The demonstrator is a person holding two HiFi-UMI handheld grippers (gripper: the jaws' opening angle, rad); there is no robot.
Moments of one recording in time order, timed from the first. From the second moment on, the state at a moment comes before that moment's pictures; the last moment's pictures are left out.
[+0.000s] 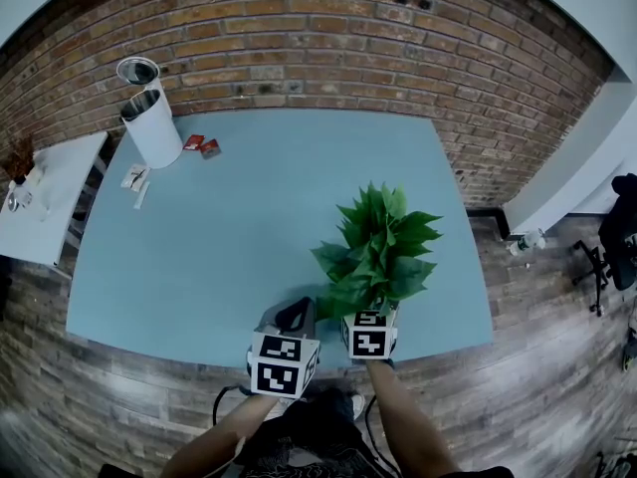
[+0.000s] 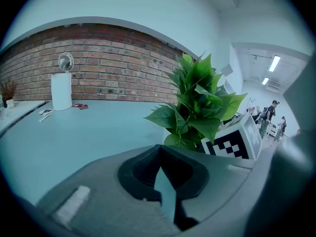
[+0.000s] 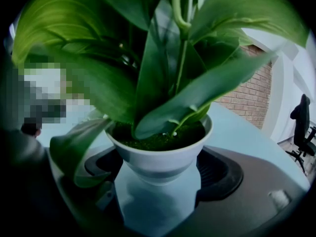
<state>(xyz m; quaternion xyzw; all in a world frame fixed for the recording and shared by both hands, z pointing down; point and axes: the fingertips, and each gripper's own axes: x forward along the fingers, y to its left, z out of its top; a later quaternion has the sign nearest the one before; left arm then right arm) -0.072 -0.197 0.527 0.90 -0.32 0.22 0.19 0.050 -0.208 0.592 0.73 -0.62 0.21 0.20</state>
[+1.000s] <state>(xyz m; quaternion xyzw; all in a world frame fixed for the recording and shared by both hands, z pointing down) -0.100 -0.151 0.520 0.89 -0.36 0.21 0.19 0.020 -0.164 0.595 0.70 -0.65 0.21 0.22</state>
